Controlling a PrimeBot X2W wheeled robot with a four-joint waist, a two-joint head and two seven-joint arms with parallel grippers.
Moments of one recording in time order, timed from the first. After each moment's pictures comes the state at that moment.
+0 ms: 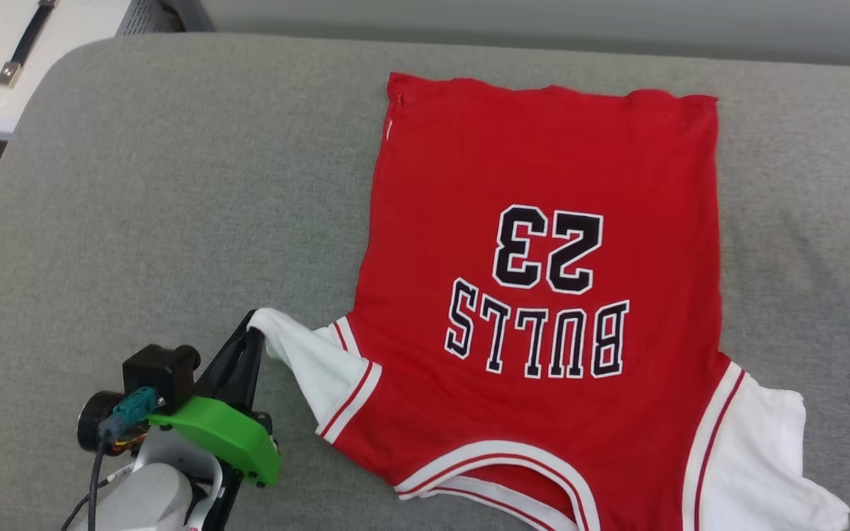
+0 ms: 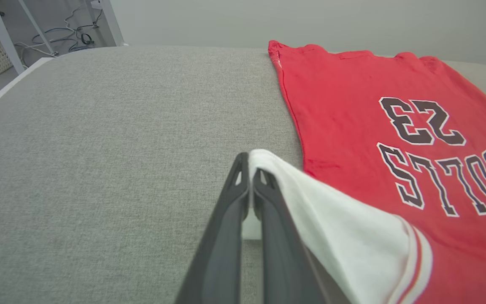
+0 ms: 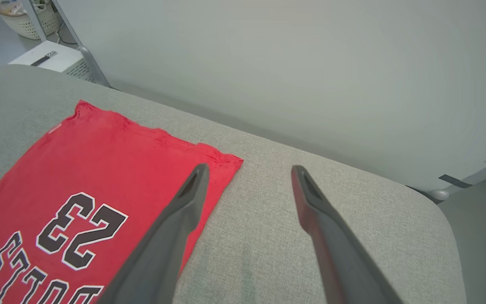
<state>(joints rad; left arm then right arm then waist) -0.23 0.56 -0.62 0.12 -0.75 0.19 -0.26 -0.73 -0.73 0.25 0.16 0.70 0.13 0.56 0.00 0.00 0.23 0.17</state>
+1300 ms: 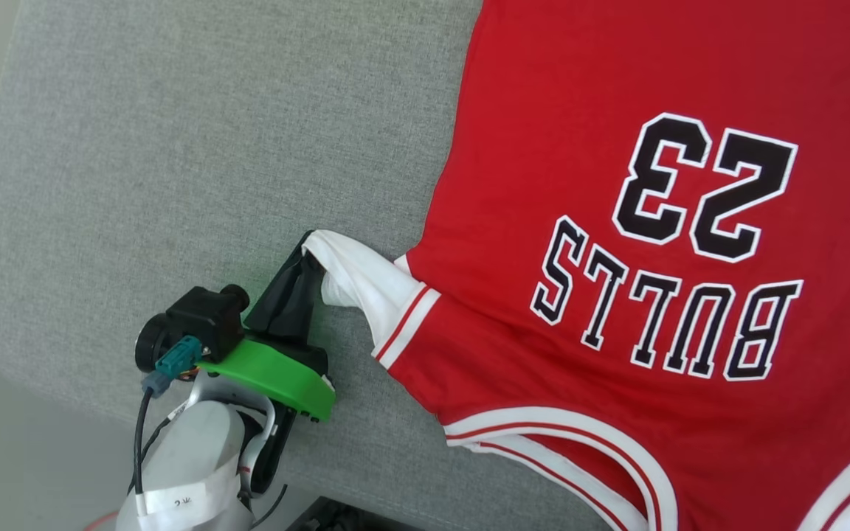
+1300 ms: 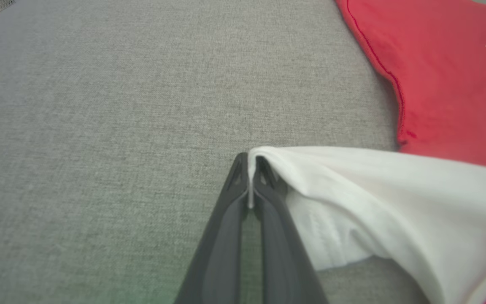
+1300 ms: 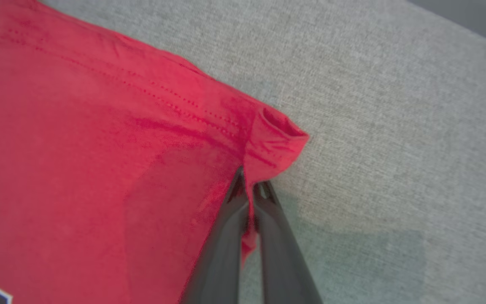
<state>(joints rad) -0.31 0.24 -0.34 0.22 -0.42 -0.07 -0.26 -1.17 -0.68 0.36 0.54 0.60 0.13 1.06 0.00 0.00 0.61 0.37</state>
